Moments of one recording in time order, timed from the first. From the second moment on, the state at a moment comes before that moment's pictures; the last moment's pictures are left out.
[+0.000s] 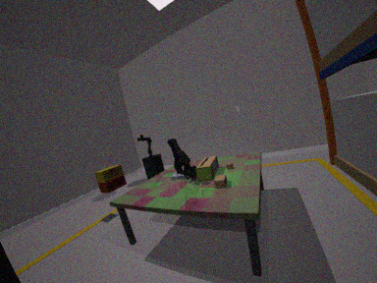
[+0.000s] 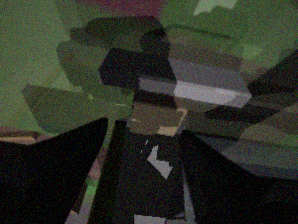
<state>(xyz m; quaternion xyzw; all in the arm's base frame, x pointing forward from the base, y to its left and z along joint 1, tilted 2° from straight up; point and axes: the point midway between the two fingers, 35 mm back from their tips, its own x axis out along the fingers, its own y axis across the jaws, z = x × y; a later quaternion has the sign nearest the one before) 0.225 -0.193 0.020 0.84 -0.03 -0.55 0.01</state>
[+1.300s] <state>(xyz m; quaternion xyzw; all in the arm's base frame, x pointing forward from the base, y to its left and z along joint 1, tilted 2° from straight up) 0.219 -0.183 0.068 0.83 -0.05 -0.56 -0.02</state>
